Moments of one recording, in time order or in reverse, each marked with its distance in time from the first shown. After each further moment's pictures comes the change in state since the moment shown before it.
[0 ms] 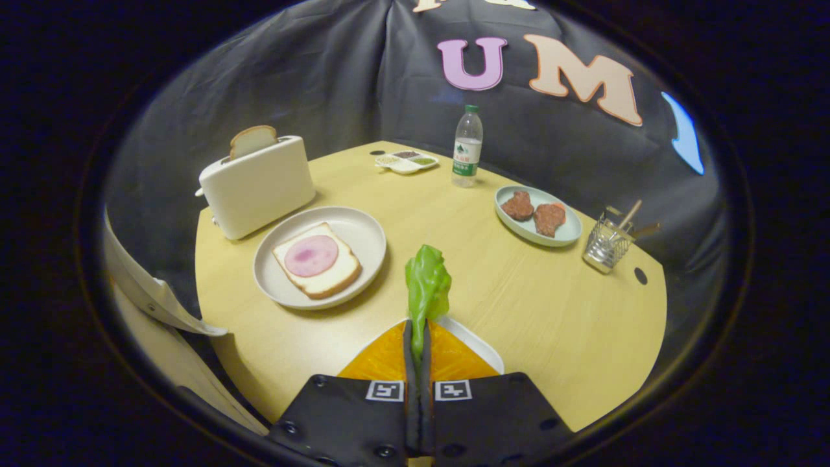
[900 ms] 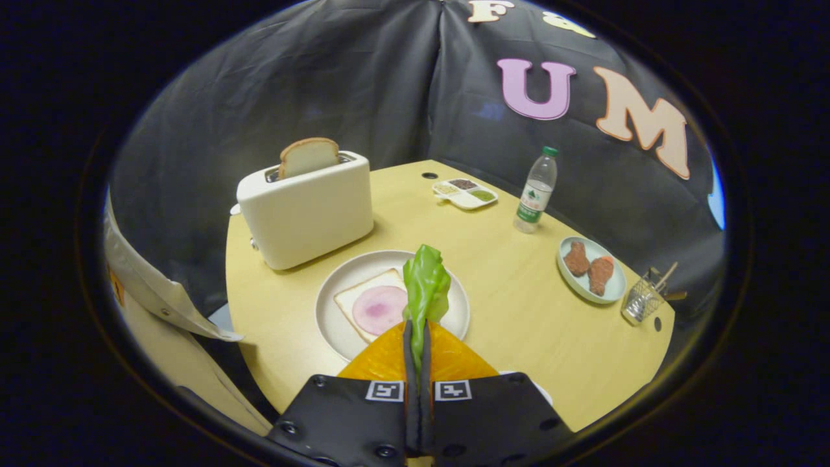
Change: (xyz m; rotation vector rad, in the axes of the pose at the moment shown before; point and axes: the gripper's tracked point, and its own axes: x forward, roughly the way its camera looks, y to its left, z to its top) arm 0.031 0.113 0.067 -0.110 -0.037 0.112
